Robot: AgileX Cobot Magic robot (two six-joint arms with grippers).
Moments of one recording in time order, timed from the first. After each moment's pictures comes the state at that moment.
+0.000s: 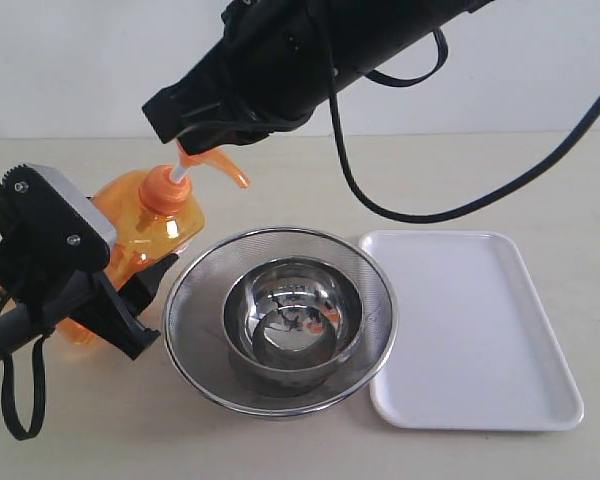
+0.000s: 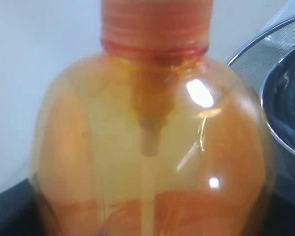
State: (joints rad) left arm -0.53 1.51 -0.34 -0.23 -0.77 0.68; right arm 0.72 1.62 -1.42 0.63 0.71 -0.60
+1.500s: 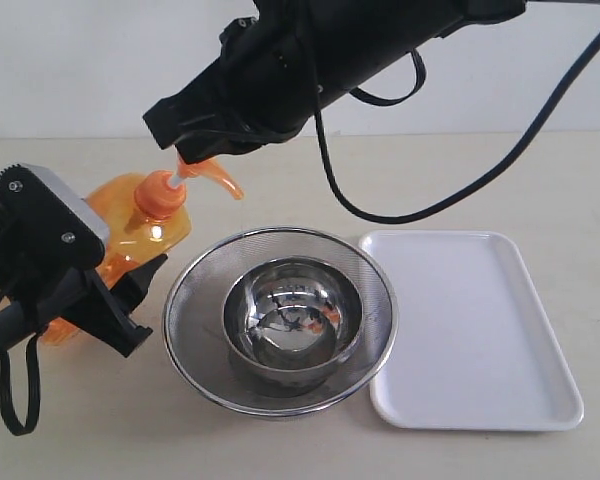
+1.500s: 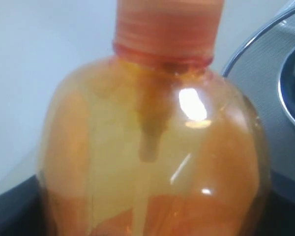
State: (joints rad) left arm -0.52 1.51 -0.34 -0.24 -0.76 0.69; right arm 0.71 1.69 -1.43 0.67 0.70 -0.62
